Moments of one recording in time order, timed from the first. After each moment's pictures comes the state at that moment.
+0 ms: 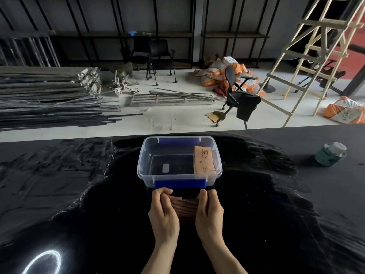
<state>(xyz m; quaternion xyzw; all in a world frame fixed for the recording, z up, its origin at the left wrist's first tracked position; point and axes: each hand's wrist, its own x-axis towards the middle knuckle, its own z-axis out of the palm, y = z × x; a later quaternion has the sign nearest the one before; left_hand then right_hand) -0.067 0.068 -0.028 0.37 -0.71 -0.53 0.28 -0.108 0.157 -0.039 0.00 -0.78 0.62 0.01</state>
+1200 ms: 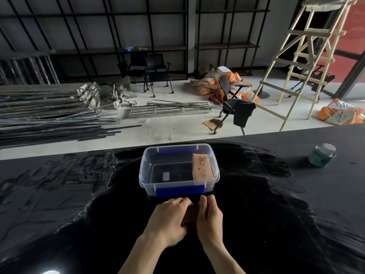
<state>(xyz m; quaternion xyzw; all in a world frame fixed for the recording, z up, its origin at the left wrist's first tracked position) -0.068 0.037 0.026 0.00 -0.99 -0.15 -0.05 -0.110 0.156 -0.042 -0.02 -0.79 0.61 -0.01</state>
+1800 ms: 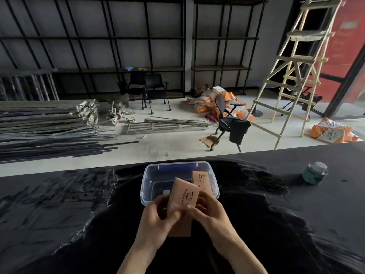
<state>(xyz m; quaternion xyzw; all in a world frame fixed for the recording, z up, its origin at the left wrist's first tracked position) -0.056 0.009 0.050 0.18 -0.73 -0.65 0.10 -0.123 0.173 0.044 0.14 -0.63 0.74 -0.19</state>
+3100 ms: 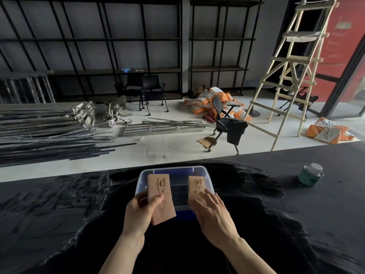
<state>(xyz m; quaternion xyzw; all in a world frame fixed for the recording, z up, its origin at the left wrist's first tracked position) -0.086 -0.005 0.062 0.31 -0.63 -0.70 0.13 -0.172 0.194 0.004 0.31 -0.93 0.18 0.05</state>
